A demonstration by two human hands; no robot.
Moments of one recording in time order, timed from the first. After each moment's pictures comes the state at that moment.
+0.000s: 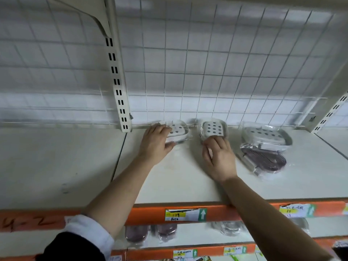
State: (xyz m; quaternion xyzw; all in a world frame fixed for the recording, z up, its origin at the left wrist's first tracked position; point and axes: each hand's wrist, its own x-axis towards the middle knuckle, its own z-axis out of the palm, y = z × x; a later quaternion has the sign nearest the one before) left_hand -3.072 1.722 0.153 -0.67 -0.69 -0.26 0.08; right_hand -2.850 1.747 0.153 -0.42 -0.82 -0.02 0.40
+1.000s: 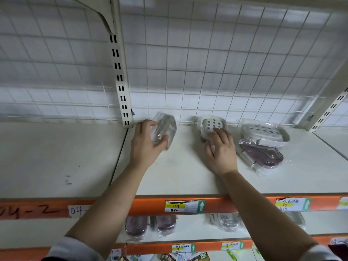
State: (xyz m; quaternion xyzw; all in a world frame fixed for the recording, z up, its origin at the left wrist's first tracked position) left_hand -3.070 1.677 0.153 -0.55 -0.67 -0.51 0.03; right_hand -2.844 1.751 0.149 -0.46 -0.81 -0.01 0.38
